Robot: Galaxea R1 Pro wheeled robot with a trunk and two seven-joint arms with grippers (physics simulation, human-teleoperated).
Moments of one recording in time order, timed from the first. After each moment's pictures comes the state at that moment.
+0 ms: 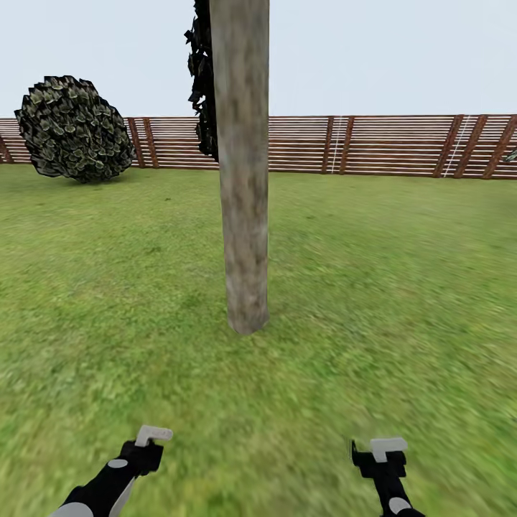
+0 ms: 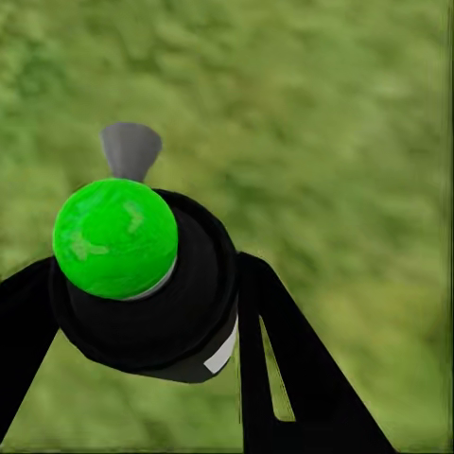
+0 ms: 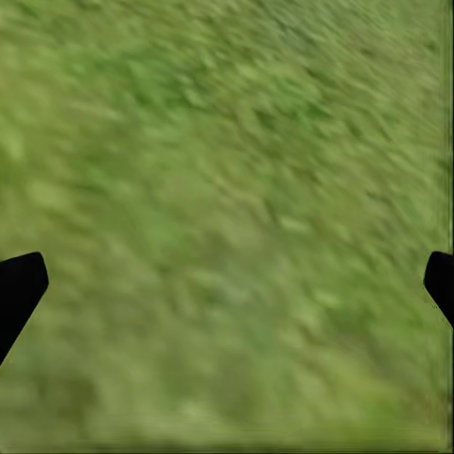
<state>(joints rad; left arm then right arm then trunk) -0.55 0.08 0.22 -0.26 -0.34 -0.03 -0.06 -0.52 -0.07 0.07 -0.09 0.10 -0.50 -0.26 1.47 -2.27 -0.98</state>
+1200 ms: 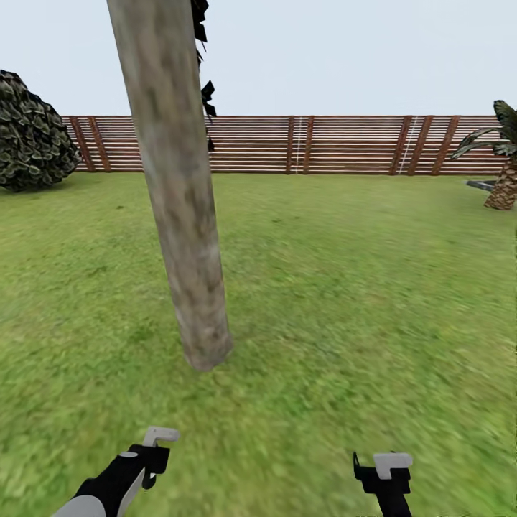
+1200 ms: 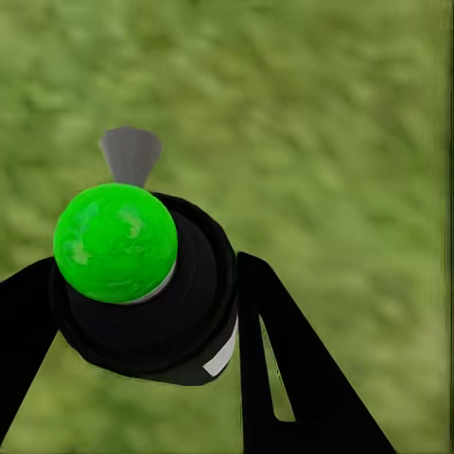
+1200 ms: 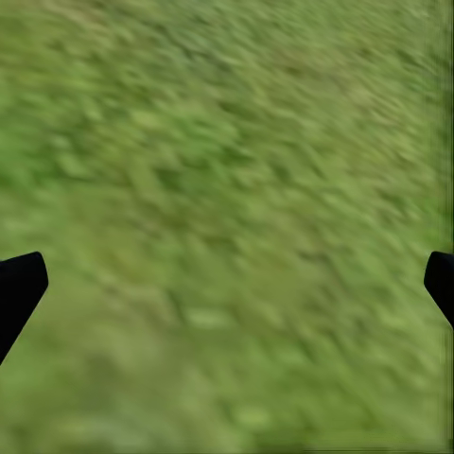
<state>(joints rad) -0.56 0.05 0.23 -0.28 -0.33 0.14 -0.06 -0.46 -0.07 0.07 -0.09 0.09 -0.59 -0.26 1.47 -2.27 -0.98</state>
